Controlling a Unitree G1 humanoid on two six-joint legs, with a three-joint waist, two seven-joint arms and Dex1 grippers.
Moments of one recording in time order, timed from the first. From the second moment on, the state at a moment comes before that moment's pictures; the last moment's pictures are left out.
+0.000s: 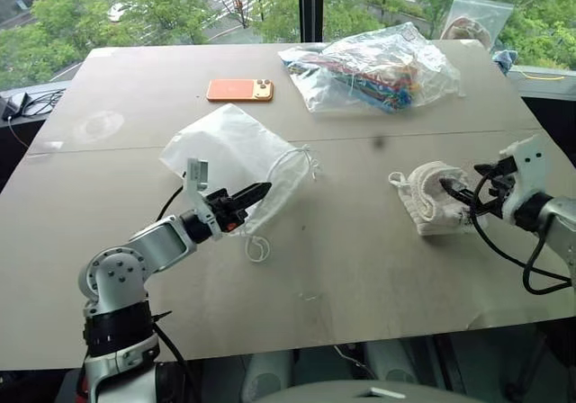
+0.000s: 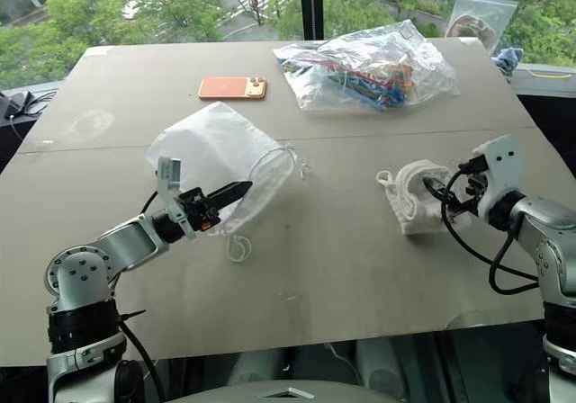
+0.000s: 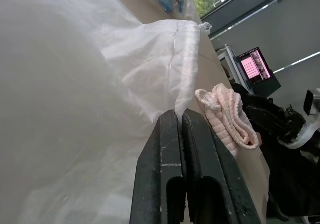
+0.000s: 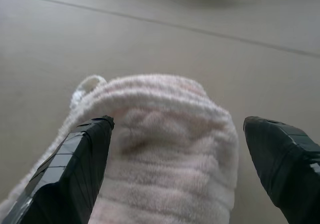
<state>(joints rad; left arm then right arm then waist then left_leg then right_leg) -0.27 0.43 0.42 -0.17 -1.14 1.15 -0.36 -0.23 -0.68 -0.24 -0.17 0.44 0.84 0.56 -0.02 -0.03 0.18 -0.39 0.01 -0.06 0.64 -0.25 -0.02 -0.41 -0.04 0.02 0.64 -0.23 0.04</state>
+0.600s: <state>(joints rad) -0.25 0.45 0.41 -0.19 -1.15 1.15 -0.34 -0.40 -0.67 -0.08 0.30 0.34 0.67 0.80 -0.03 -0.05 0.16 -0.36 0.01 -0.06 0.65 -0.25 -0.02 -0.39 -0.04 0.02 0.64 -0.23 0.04</state>
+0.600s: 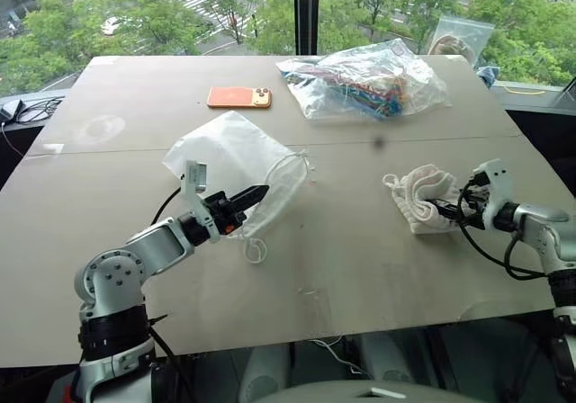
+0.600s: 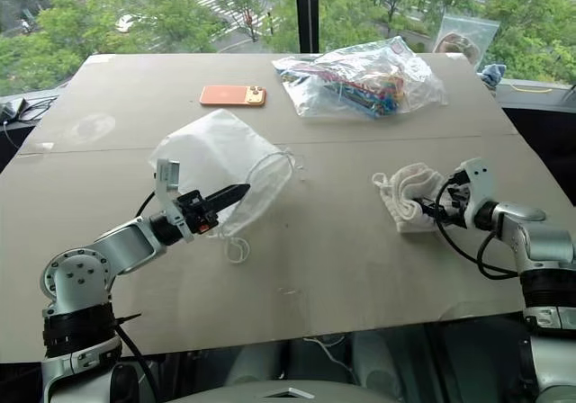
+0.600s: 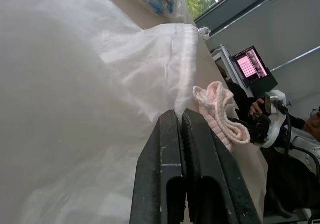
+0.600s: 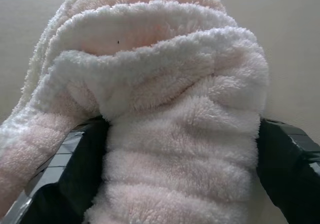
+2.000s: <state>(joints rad) -0.39 0.45 0.20 -0.28 -1.16 1.10 -0.41 -0.44 -0.34 0.28 -0.06 0.34 0.62 0.66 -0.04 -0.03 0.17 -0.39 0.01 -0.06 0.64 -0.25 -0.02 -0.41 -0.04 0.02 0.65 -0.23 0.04</state>
